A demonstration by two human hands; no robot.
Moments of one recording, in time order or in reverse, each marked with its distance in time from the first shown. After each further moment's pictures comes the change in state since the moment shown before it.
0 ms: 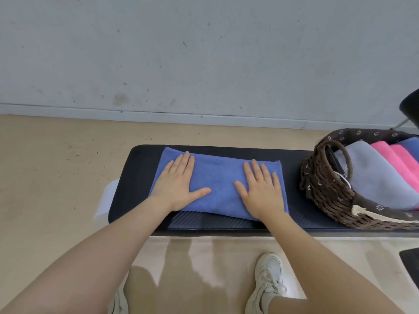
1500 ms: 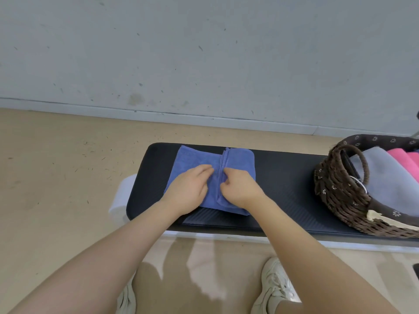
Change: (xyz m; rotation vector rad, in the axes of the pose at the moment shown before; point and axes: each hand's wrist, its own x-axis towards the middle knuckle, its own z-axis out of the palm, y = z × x) left_hand -0.031 0.005 -0.021 -0.247 0.147 0.129; right_hand -0.004 -0.082 -0.040 0.316 -0.174 -0.122
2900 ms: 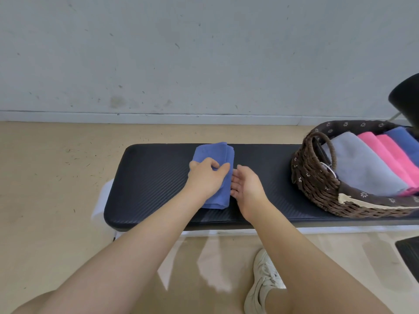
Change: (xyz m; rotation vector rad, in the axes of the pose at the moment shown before) left_hand 0.036 0.092 0.002 -0.590 -0.065 -0.531; right_hand -0.028 0.045 -0.007 1.392 0.105 0.373
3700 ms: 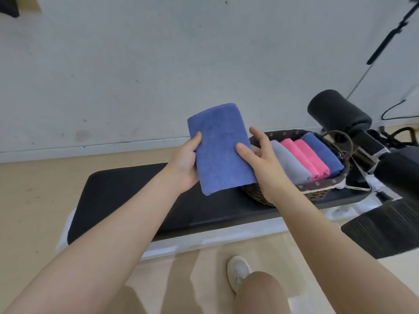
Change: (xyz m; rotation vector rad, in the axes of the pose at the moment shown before) left_hand -0.052 0.102 0.007 -1.064 -0.449 0.047; right_hand -0.103 -0.091 -0.106 -0.161 -0.060 -0.596
